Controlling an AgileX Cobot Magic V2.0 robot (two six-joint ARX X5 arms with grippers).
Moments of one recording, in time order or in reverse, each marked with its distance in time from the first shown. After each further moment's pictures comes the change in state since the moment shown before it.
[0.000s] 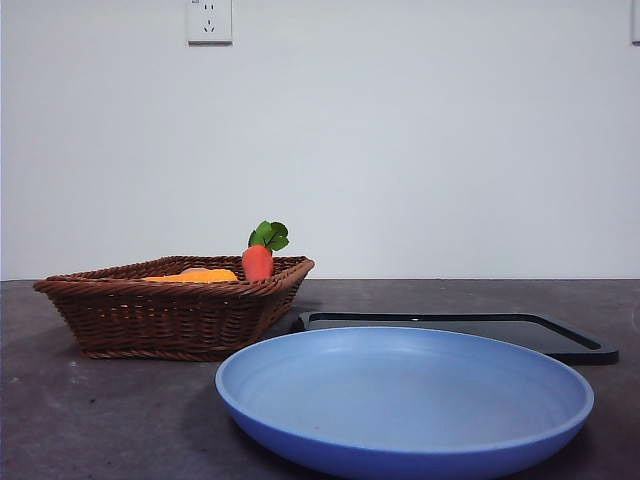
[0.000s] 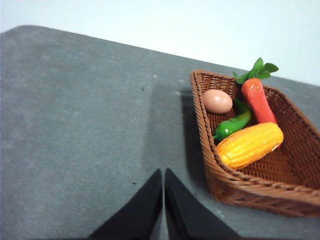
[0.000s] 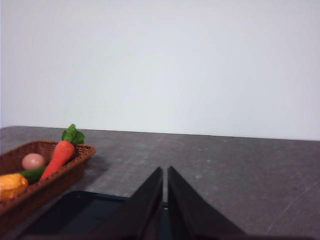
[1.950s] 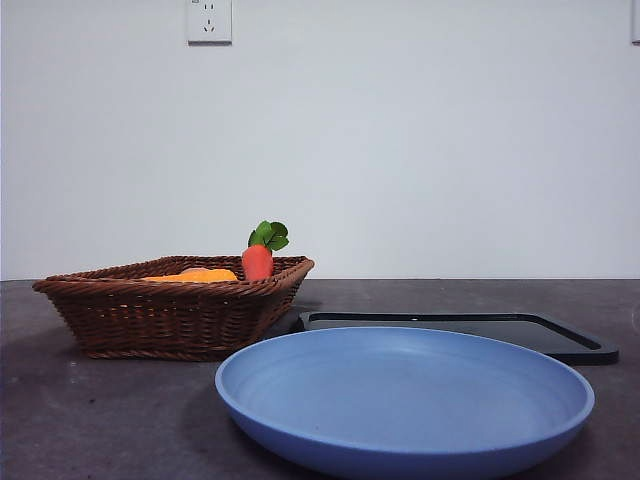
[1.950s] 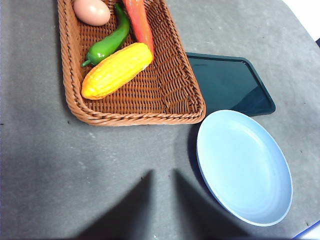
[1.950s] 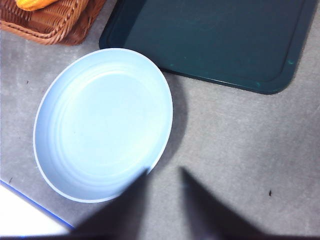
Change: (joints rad) left arm 0.000 0.499 0.623 -0.602 0.452 0.112; right arm 0.034 0.706 0.683 -1.004 -0.283 -0.008
